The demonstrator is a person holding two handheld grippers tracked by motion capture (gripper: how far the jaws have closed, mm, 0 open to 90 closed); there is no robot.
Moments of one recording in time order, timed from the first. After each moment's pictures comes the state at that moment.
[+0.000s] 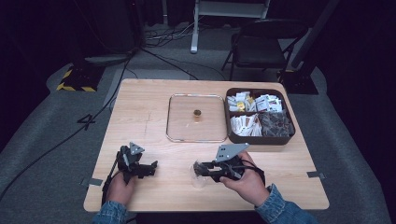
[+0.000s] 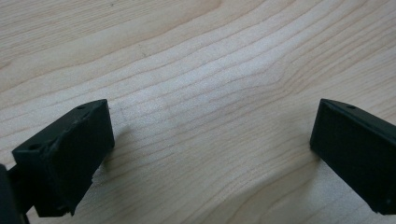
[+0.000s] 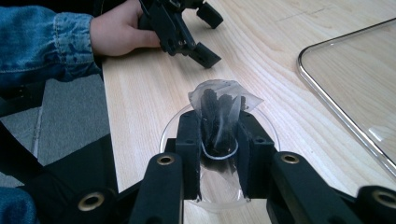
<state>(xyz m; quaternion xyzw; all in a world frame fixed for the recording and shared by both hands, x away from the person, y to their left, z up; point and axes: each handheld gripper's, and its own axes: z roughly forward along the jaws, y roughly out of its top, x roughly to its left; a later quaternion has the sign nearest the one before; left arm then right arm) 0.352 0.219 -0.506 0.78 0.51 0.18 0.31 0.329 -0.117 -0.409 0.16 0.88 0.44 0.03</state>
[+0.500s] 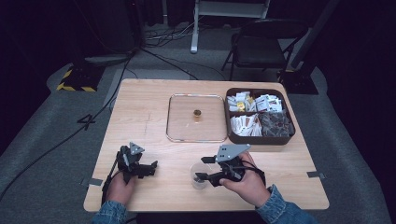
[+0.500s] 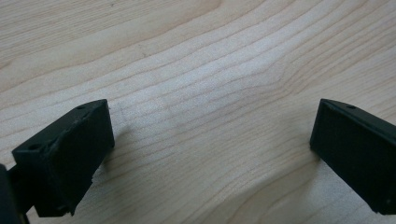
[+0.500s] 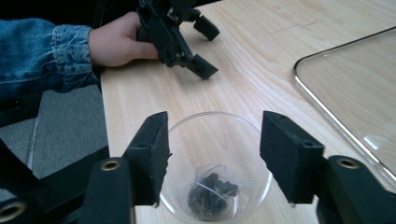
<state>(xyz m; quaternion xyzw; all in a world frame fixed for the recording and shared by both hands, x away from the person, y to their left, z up) 0.352 0.219 -0.506 0.78 0.51 0.18 0.31 0.328 -0.118 -0.408 0.16 0.87 0.46 0.05</state>
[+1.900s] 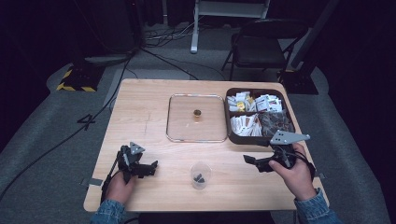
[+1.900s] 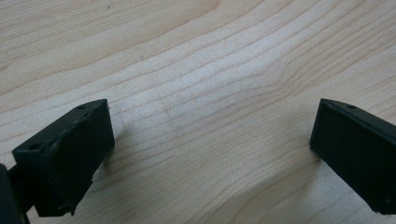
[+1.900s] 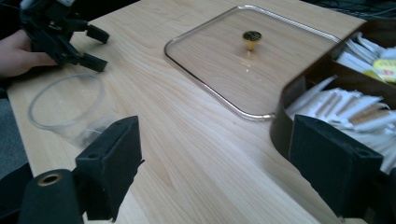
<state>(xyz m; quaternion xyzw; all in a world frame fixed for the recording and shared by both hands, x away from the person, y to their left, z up) 0.353 0.219 -0.506 0.79 0.50 0.18 0.31 0.351 -0.255 -0.392 0.31 0.82 0.46 0.12</state>
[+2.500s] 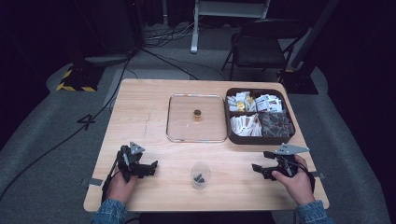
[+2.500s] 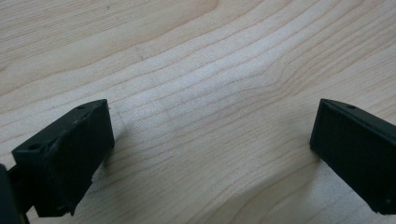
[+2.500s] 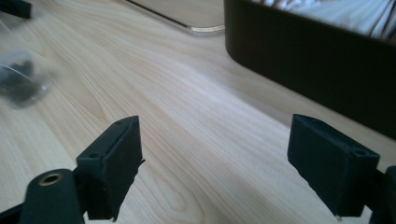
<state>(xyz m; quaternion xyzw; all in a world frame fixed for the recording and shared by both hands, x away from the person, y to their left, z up) 0.354 0.220 -0.506 0.79 0.50 0.18 0.31 0.358 -0.296 -0.474 0.38 0.82 0.42 0.12</state>
